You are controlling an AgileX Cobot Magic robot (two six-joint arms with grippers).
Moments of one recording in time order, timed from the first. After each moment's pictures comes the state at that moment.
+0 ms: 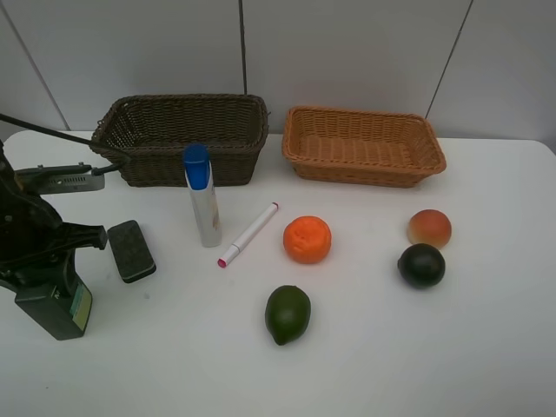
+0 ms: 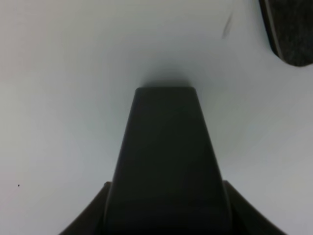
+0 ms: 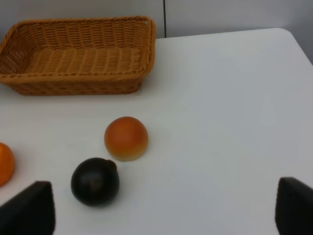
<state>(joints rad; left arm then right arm) -0.18 1.61 -0.72 -0.03 0.78 -0.32 -0.07 0.00 -0.51 0.00 1.06 0.01</state>
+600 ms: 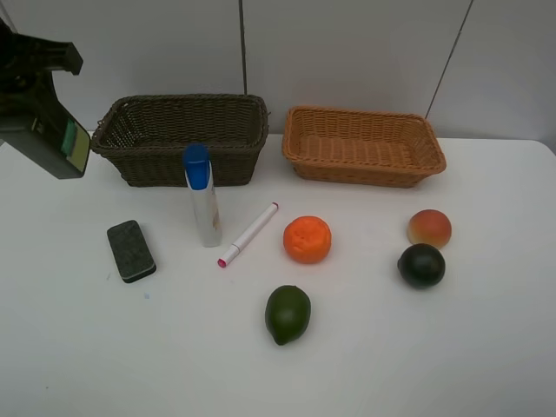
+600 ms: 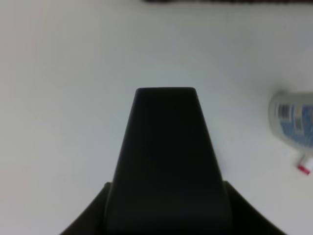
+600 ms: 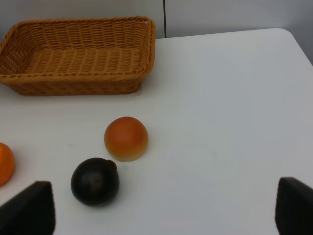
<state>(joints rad) -0.18 1.52 -1.30 0.02 1.04 -0.23 -0.07 0.00 -0.51 0.00 1.06 0.01</state>
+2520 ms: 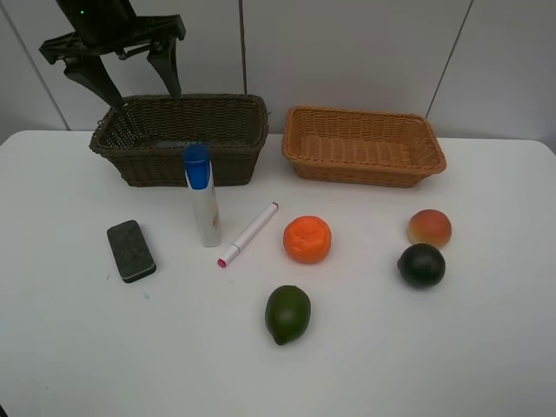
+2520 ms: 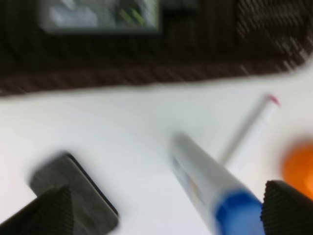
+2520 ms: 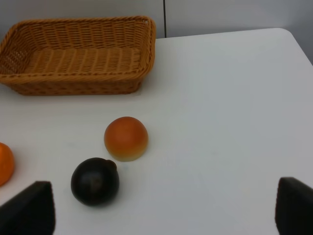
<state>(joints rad) -0.28 1.92 -1.76 -0.15 1.20 -0.25 -0.07 0.00 -0.51 0.00 1.06 0.01</state>
